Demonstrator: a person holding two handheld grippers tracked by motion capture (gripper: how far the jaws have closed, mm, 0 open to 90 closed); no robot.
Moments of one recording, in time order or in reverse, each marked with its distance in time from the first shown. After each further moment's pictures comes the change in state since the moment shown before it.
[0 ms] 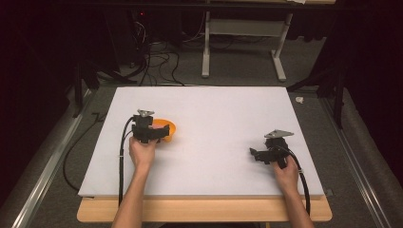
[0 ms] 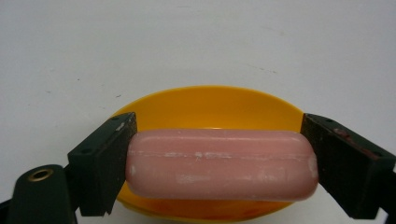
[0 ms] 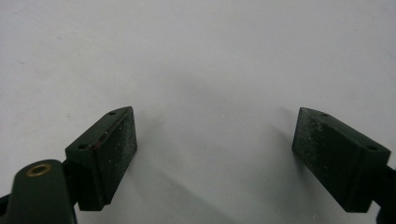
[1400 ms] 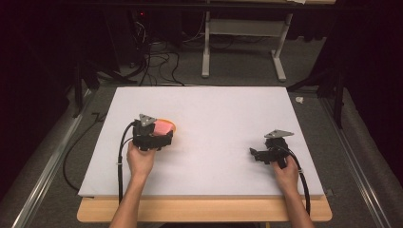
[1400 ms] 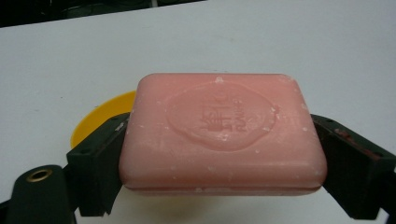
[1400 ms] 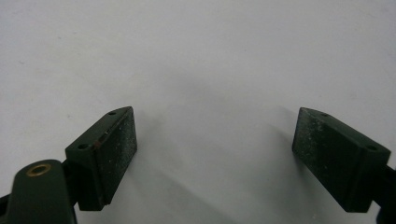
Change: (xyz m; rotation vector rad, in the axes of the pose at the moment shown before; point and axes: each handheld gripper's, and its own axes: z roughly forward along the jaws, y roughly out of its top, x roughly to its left) left arm -0.021 -0.006 -0.041 -0.052 -0.071 0.121; right arm 0.000 0.000 0.000 0.000 0.000 0.000
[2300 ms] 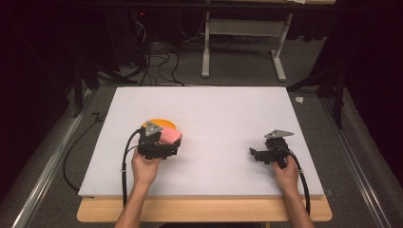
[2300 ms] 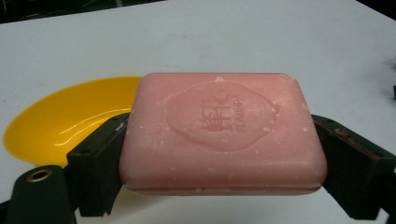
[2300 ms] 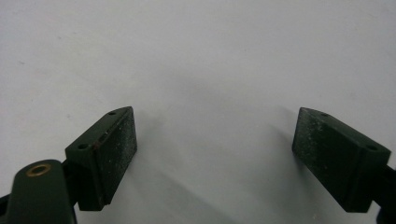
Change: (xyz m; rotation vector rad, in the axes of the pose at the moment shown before) left arm -0.022 -0.014 -0.016 -0.023 -0.117 0.037; right arm 0.000 0.000 0.000 0.000 0.001 0.001
